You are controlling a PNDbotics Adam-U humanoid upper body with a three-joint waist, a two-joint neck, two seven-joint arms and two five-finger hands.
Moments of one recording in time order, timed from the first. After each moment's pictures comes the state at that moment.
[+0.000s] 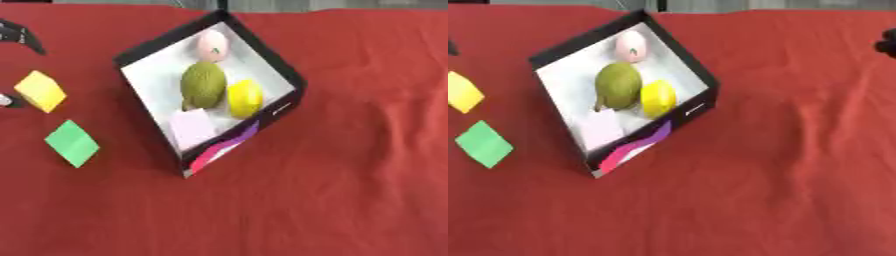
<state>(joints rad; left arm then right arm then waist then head) -1.10 0.75 -0.21 -0.84 -0.67 -0.66 -0.45 -0.07 -0.69 -0.29 -1.98 -0.41 -0.15 0.04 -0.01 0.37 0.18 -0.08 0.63</state>
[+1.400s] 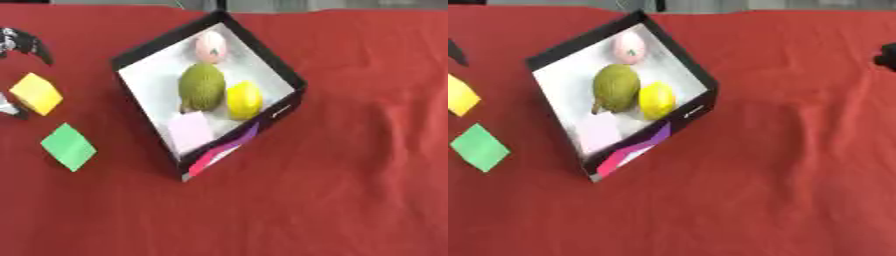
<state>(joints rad) -1.11 0.73 -0.17 -0.79 -0.78 -0.66 -0.46 -0.08 -0.66 -0.29 -1.98 -0.38 -0.12 0.06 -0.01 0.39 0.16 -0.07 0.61</state>
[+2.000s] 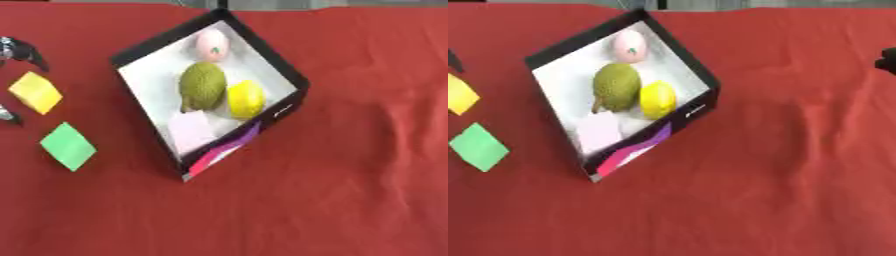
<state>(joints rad) -1.11 0.72 -0.13 -0.74 -0.86 -0.68 -0.43 -0.08 -0.65 -0.28 -1.98 -0.36 -0.11 0.07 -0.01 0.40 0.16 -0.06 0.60</state>
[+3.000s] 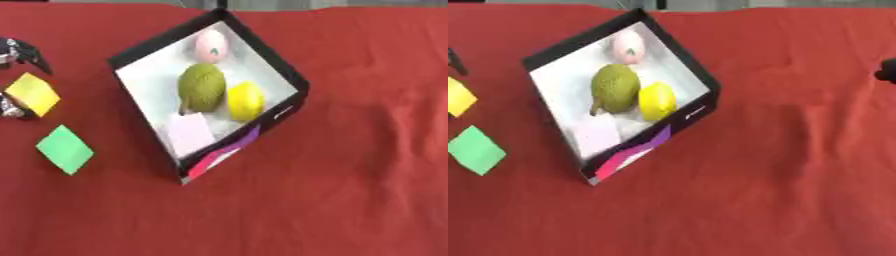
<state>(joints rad) -1.13 0.70 -0.08 -0.69 -0.95 -0.63 -0.32 -0.10 -0.63 -0.28 -1.98 -0.32 -0.09 0.08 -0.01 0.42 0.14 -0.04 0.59</state>
